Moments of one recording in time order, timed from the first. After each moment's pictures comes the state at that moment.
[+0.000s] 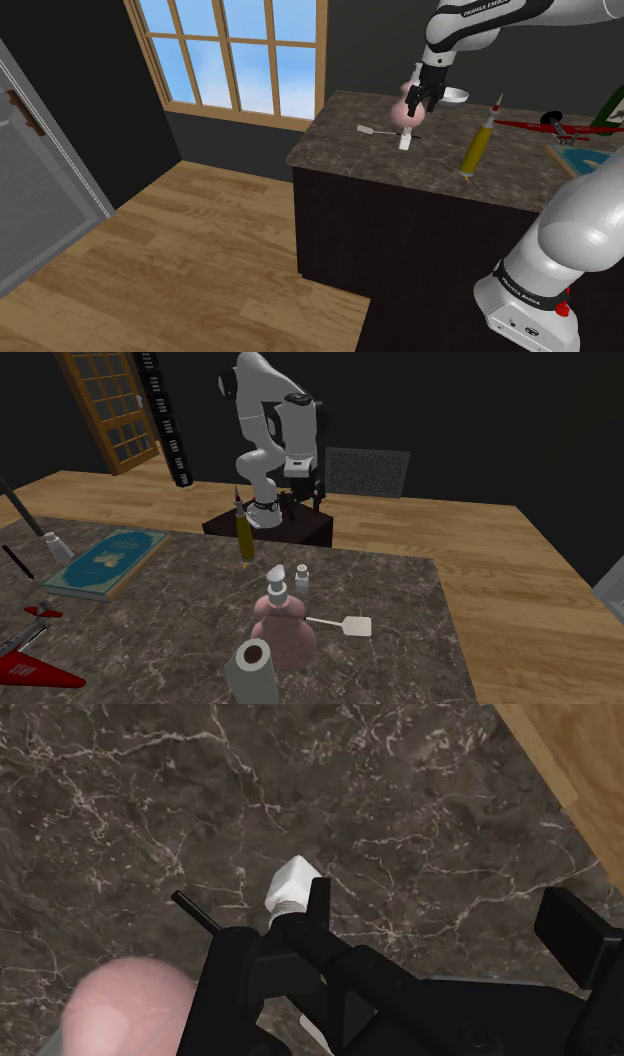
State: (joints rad) arm -0.06 -0.19 -0.38 -2.12 -0.05 1.97 -0.17
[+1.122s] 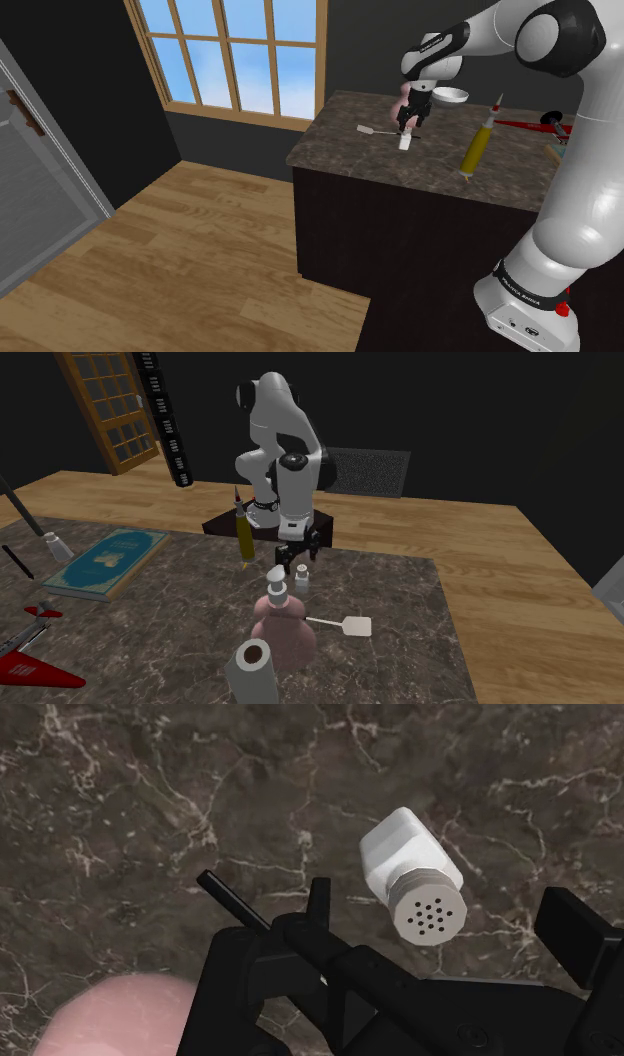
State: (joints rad) arm -0.14 0.26 -0.45 -1.90 0.16 2.12 -0.40
